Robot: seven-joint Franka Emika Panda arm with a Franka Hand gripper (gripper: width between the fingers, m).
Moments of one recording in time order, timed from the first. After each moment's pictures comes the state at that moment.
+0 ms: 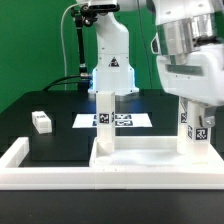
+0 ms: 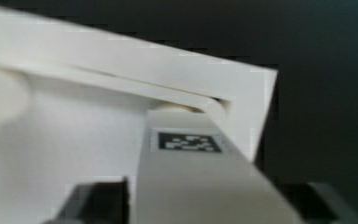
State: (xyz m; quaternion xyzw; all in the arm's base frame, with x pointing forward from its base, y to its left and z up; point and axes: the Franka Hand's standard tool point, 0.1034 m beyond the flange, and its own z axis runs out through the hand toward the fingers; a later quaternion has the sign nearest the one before) arm 0.667 0.098 0.098 -0.81 0.58 -0.01 0.11
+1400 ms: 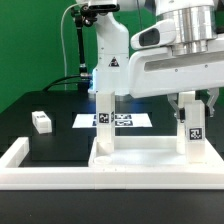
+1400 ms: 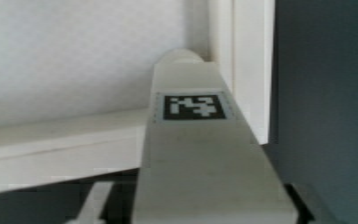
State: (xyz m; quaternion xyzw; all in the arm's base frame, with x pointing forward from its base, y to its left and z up) arm 0.666 0.086 0.108 -0.99 0.12 -0.06 0.07
